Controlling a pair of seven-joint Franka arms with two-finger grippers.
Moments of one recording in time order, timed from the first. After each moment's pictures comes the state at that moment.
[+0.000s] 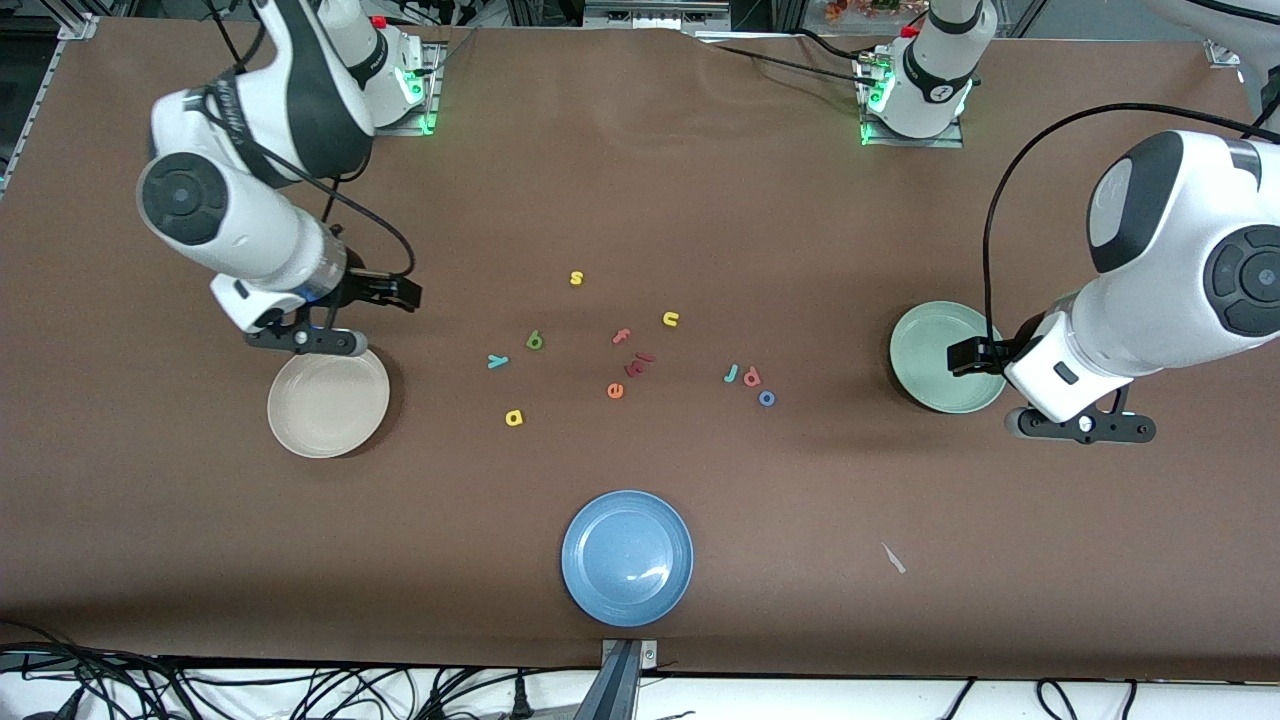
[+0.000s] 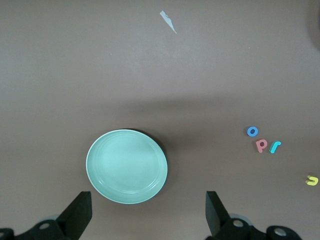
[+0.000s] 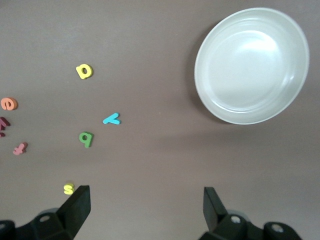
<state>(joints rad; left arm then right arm) 0.01 0.44 -0.21 -1.31 0.09 1.59 -0.16 0.27 0.19 0.06 -1.85 0.05 1.92 0.42</state>
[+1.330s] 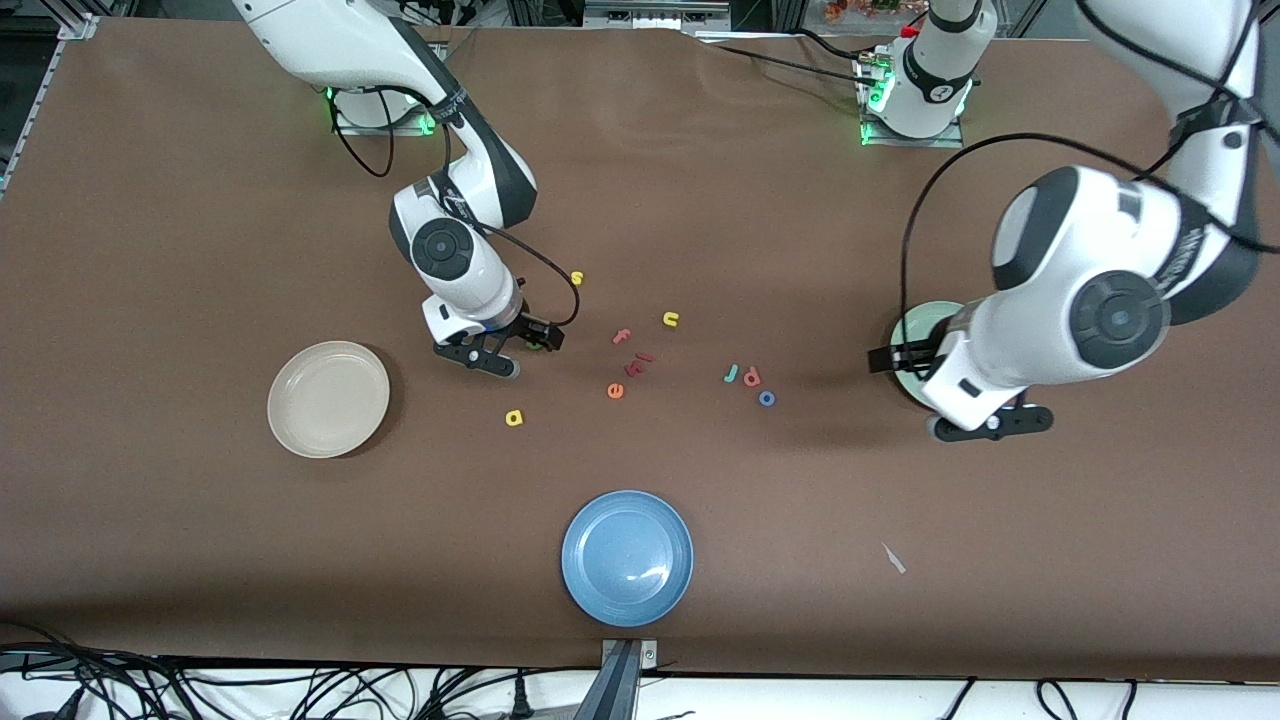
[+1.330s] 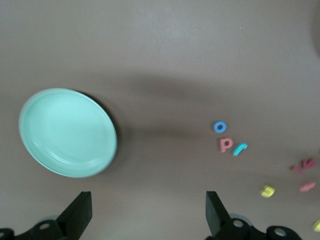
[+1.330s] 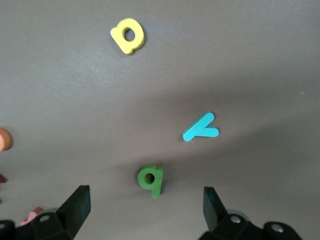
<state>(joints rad) -0.11 0.52 -0.21 -1.34 0.00 1.61 -0.55 0.44 0.51 0.12 -1.96 0.03 2.46 0.84</state>
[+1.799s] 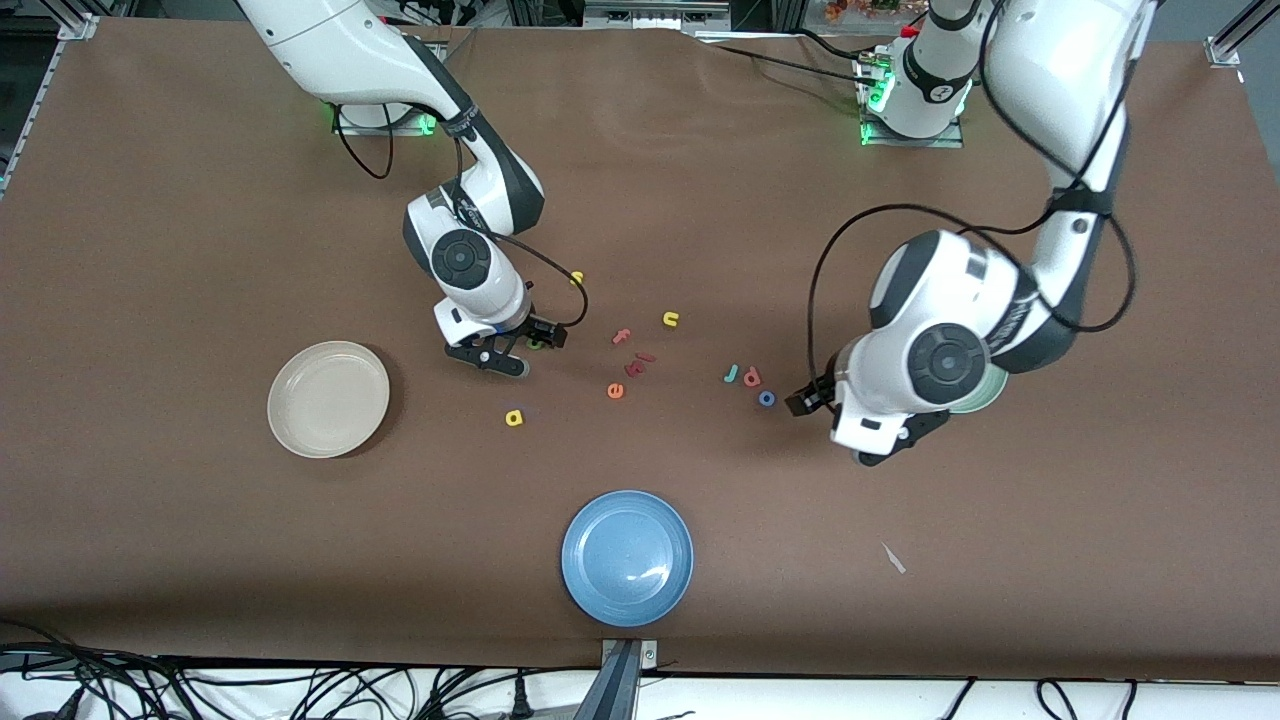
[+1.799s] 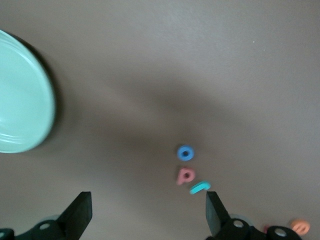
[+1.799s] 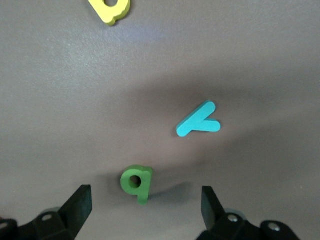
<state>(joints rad) -0.21 0.66 -0.21 -1.38 -0.01 1.84 -0.99 0.45 0.56 0.12 -1.96 0.00 2.46 0.85</state>
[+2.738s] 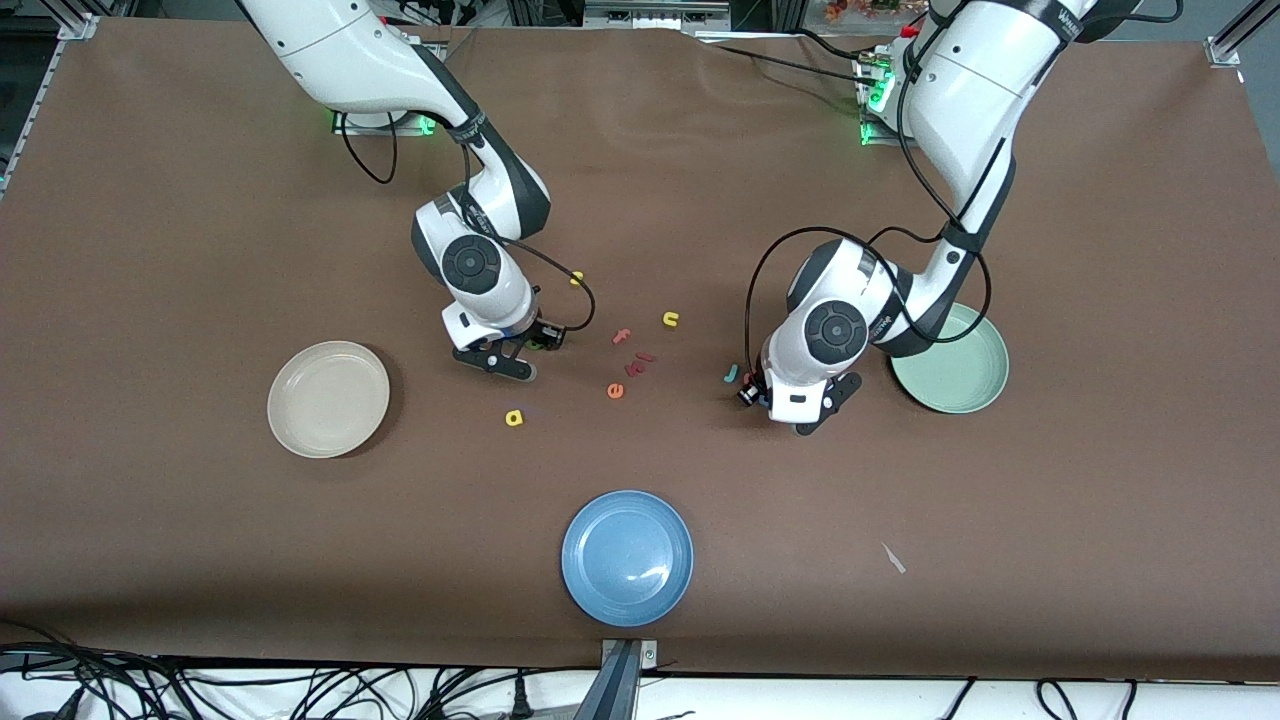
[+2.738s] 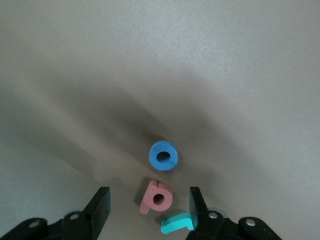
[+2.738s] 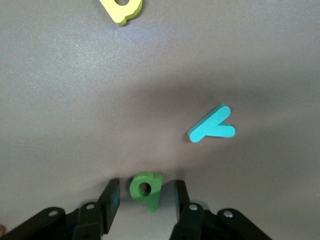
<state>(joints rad) -0.29 0.70 -0.21 -1.69 -0.01 2.28 -1.22 0.46 0.59 0.12 -1.92 -0.01 2.47 0.86</state>
